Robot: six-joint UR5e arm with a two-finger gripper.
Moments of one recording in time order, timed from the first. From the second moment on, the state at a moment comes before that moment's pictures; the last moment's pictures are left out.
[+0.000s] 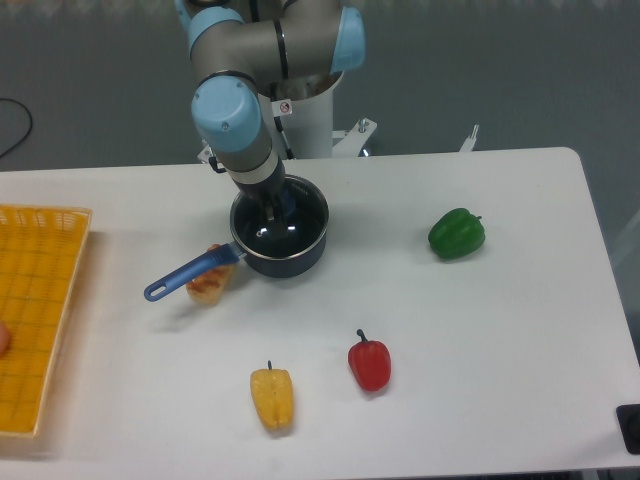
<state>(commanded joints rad) 2.24 -1.65 -1.97 -1.21 1.72 1.54</state>
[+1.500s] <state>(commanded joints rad) 2.24 -1.66 -1.99 -1.19 1.74 1.54</state>
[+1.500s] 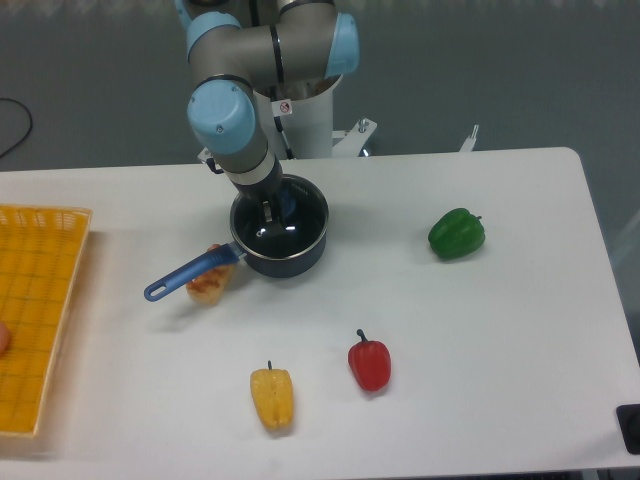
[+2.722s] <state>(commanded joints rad) 2.24 -1.66 -1.94 -1.20 1.73 1.55</state>
